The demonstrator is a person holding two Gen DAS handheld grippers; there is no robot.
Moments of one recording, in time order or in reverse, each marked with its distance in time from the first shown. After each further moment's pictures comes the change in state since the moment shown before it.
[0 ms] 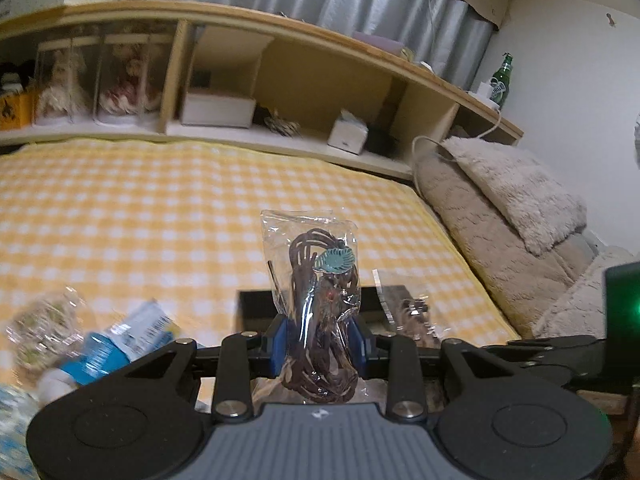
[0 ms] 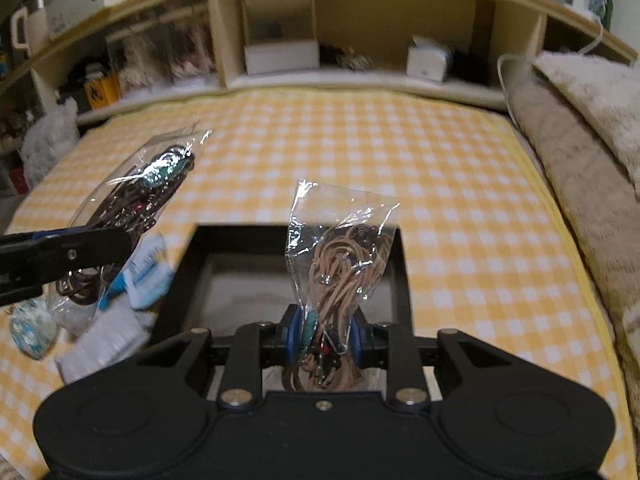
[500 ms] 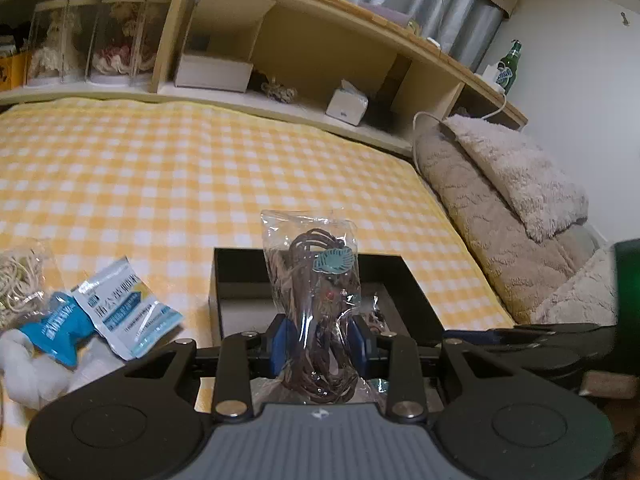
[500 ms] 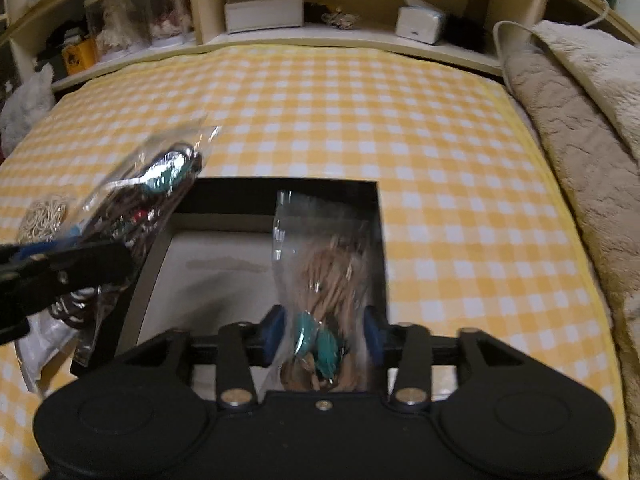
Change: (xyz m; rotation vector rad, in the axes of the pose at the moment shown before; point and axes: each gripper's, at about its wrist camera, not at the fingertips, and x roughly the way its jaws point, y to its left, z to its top) left arm 0.032 -0.001 -0.016 -0.050 0.067 -0.026; right arm 0.020 -0.010 -0.008 -0.002 0.050 -0.025
